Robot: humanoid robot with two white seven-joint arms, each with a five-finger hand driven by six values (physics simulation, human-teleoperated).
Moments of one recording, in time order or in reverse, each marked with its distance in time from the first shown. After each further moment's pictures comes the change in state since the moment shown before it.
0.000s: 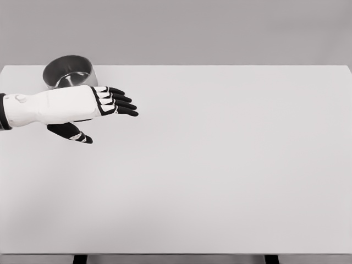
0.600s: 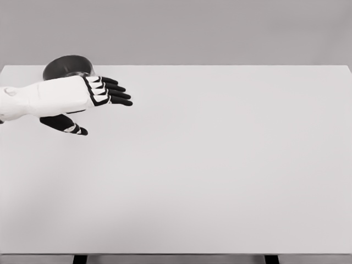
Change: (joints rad) left arm 0.028 -0.003 0.069 0.002 -0.005 0.000 0.000; right arm 0.000 0.000 -0.001 0.000 -0.001 0.000 0.000
